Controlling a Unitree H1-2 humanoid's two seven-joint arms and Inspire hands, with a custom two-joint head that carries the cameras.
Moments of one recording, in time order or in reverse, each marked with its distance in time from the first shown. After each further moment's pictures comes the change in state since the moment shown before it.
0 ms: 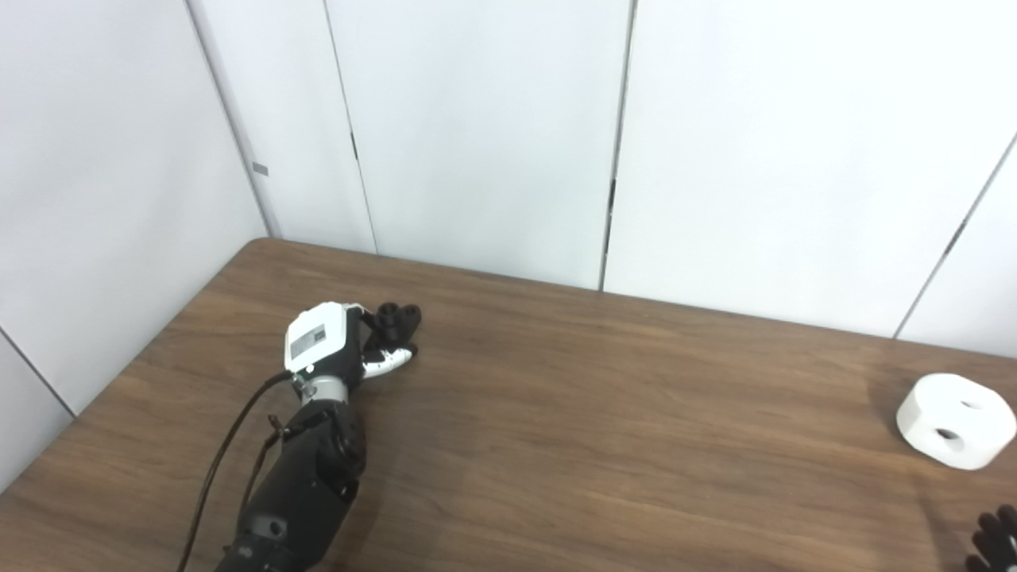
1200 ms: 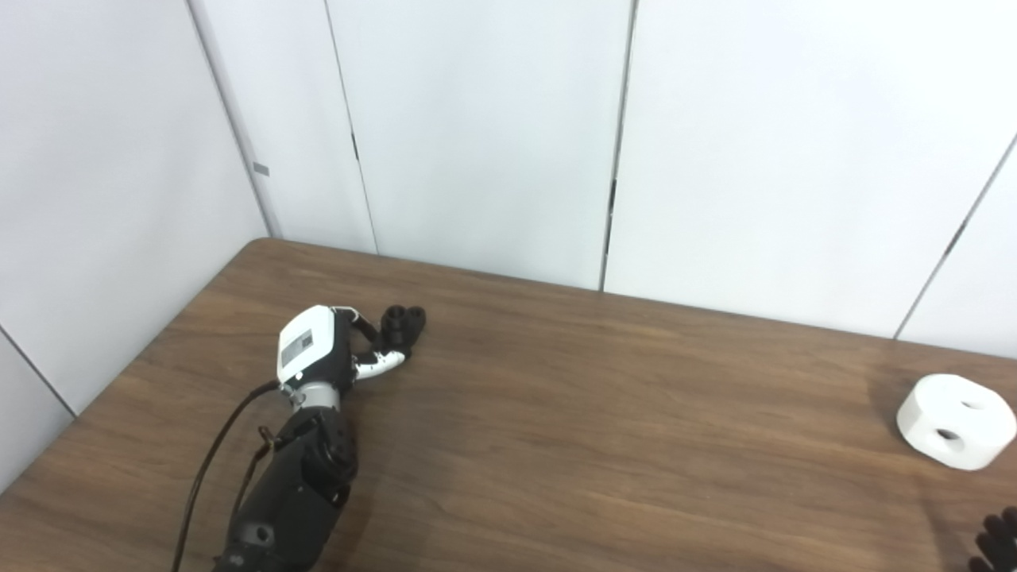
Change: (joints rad) left arm 0.020 0.002 0.029 0.009 -0.106 -0.078 0.060; right arm 0.005 0.000 -0.006 -0.003 0.017 -0.001 -0.001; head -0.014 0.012
